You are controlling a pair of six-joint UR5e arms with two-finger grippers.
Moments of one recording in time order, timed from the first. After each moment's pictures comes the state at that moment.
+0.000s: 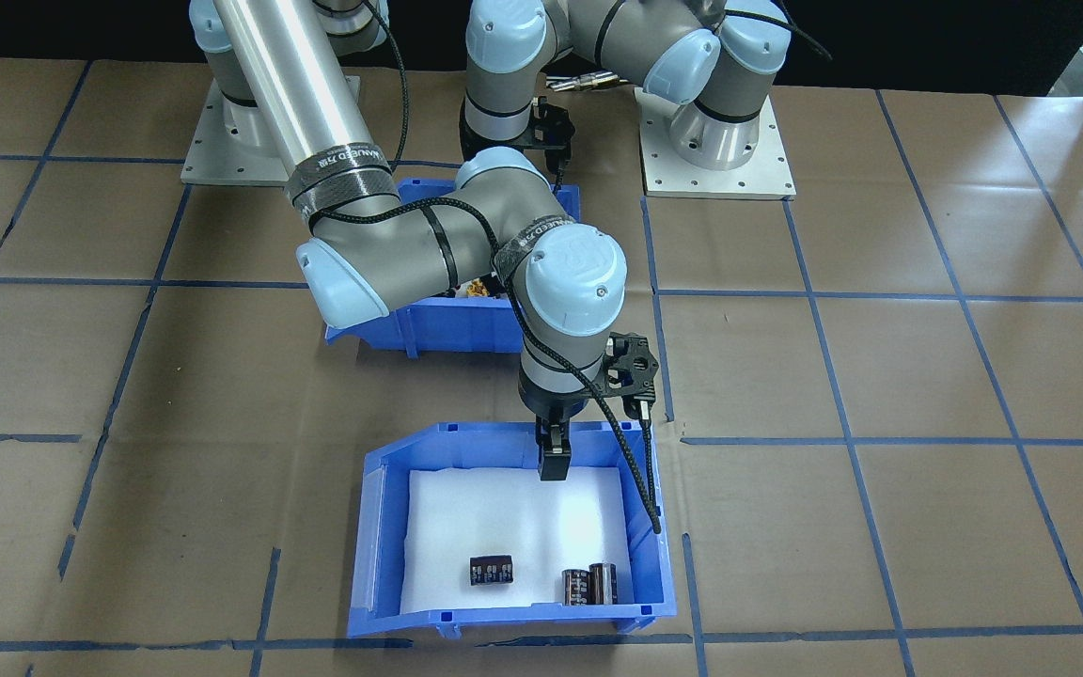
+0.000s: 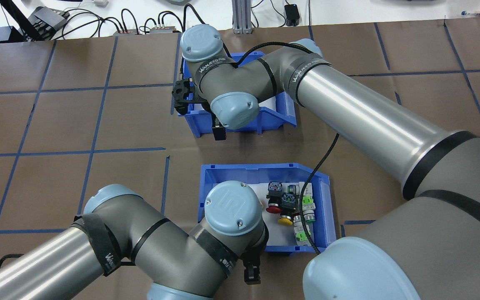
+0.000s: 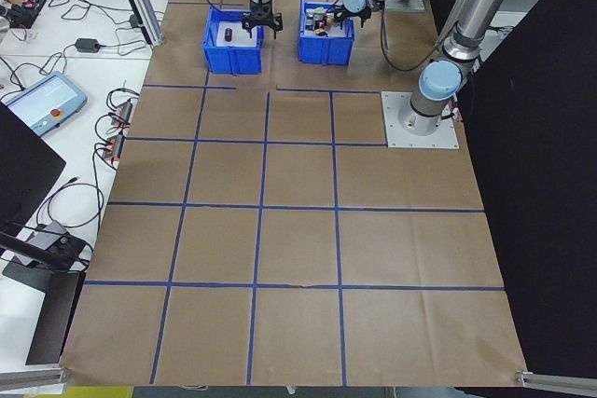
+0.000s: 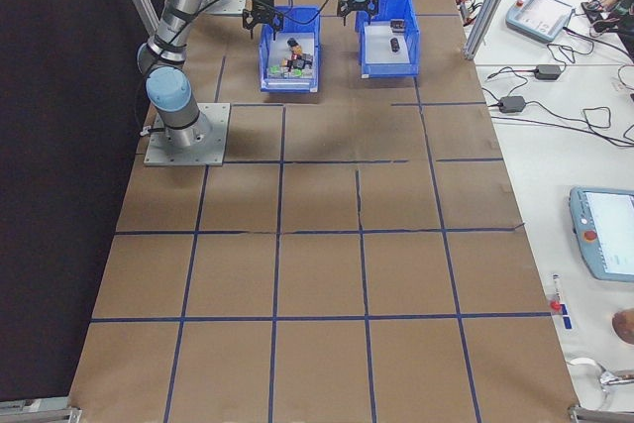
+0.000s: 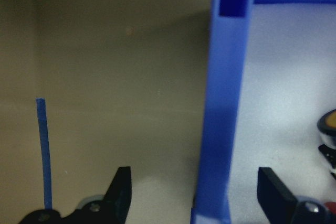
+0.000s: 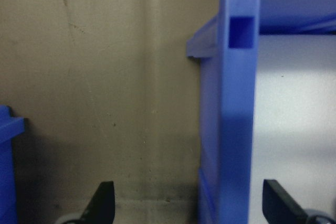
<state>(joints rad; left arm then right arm) -2.21 -1.61 -2.18 -0.97 1.45 -2.26 2.05 -0.95 1.36 -2.00 -1.61 -1.12</state>
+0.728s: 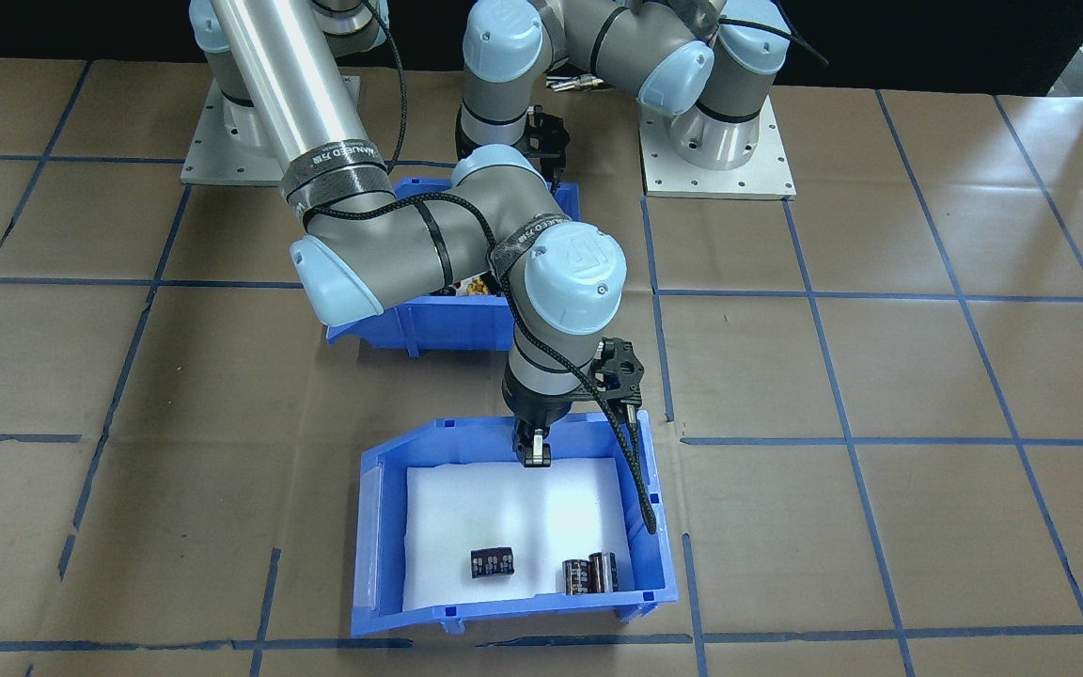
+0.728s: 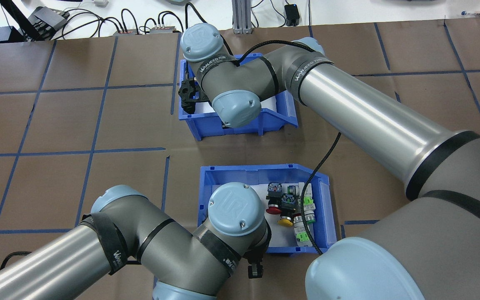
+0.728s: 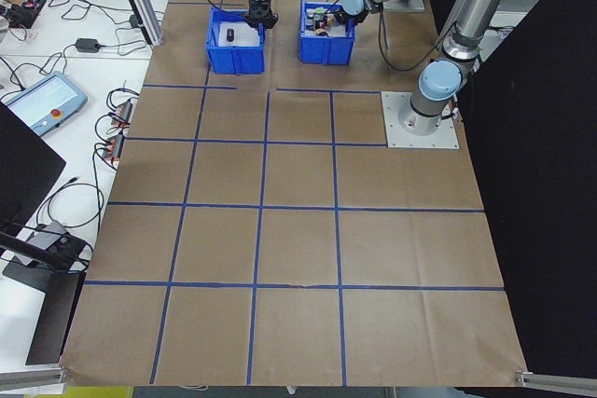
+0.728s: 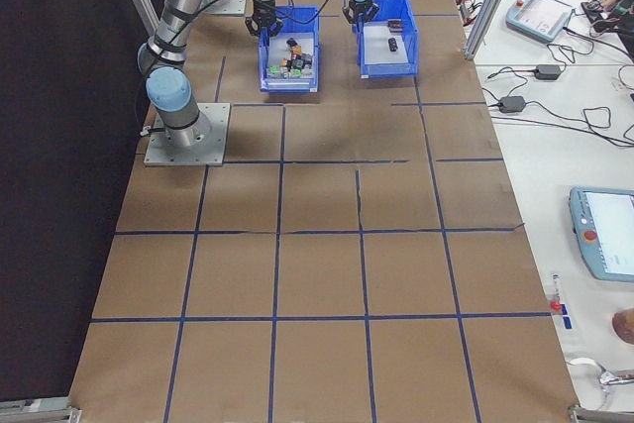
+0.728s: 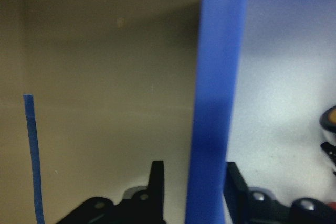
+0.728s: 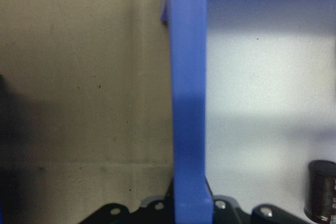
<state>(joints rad) -2.22 -1.63 -2.19 -0.91 1.44 -2.26 2.04 -0.96 1.35 -1.99 -1.69 -1.16</state>
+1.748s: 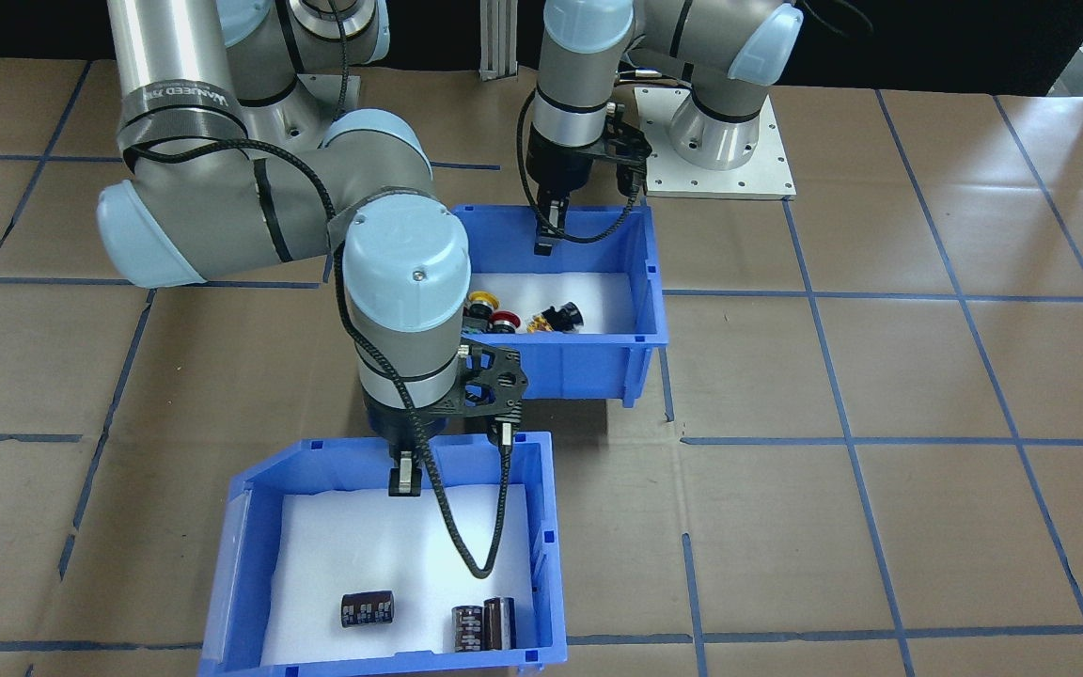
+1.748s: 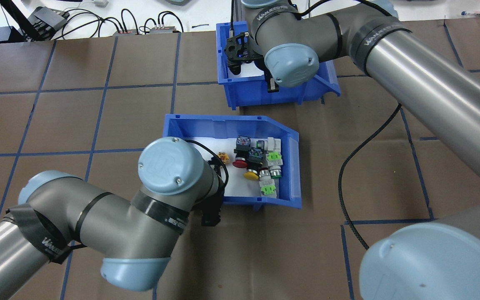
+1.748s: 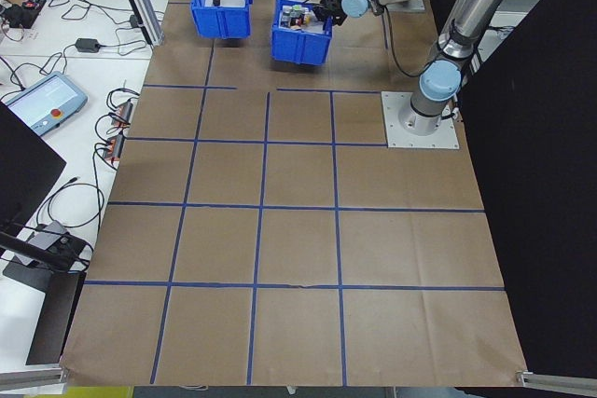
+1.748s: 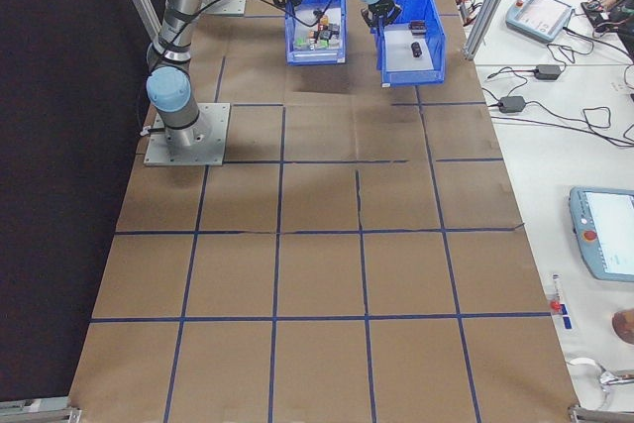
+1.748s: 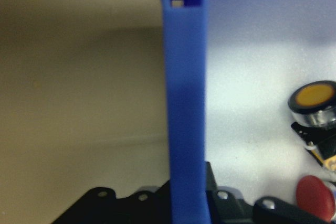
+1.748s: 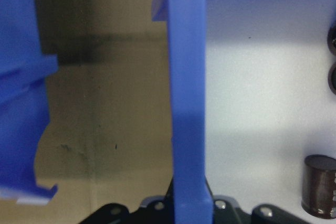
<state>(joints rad) -1.93 -1.50 -2.16 -0.91 1.54 -1.88 1.84 -1.08 1.36 -1.93 -1.69 -1.33</state>
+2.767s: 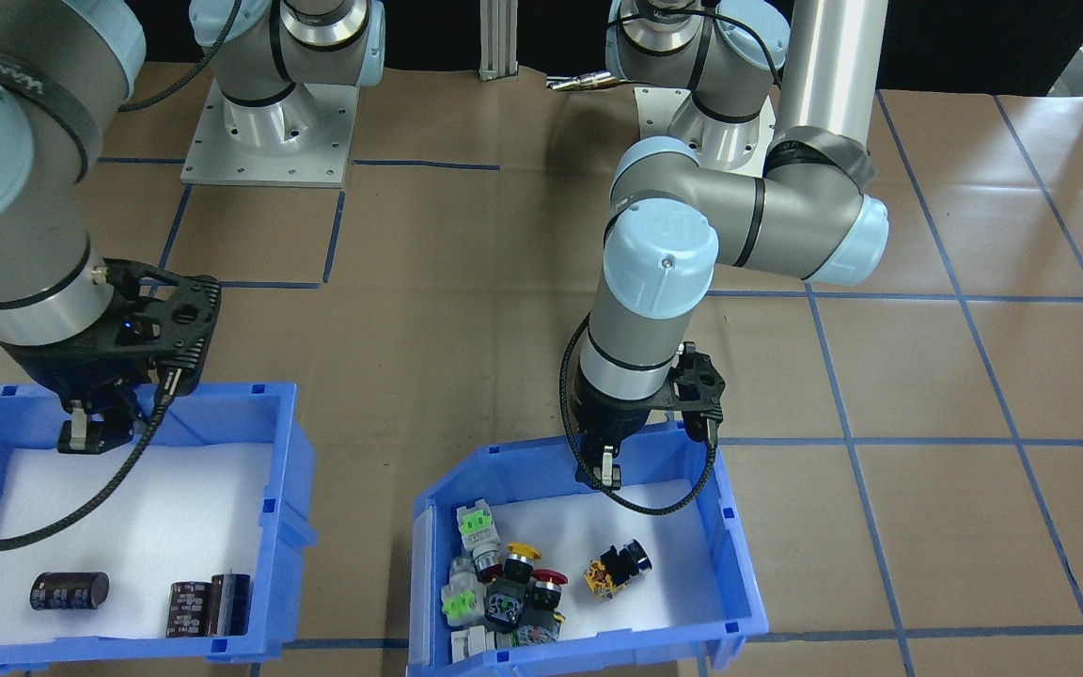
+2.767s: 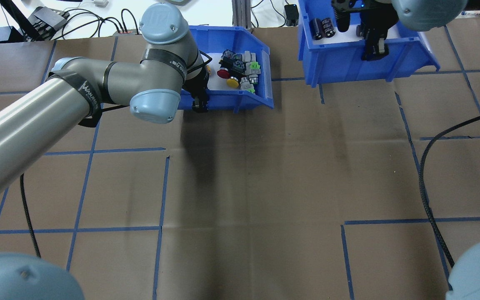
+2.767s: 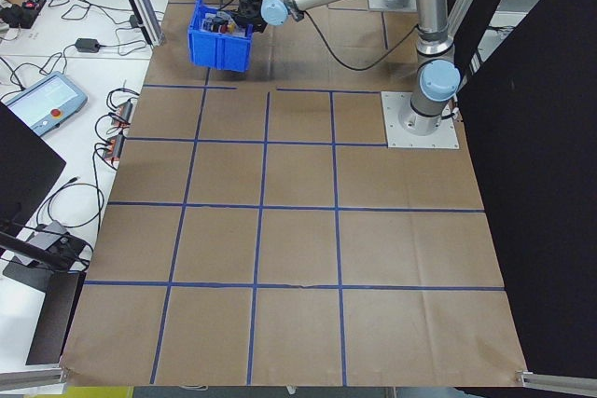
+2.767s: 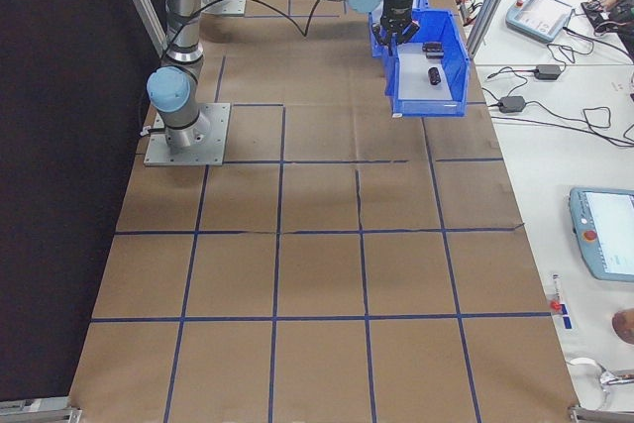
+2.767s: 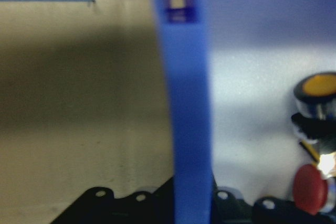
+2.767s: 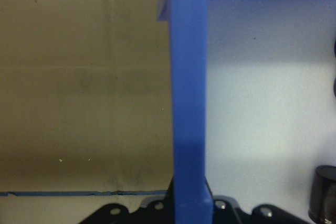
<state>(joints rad) -1.77 -2.02 -1.58 -0.91 1.55 -1.75 1.52 -1.27 1.36 -1.72 -1.68 -1.64</state>
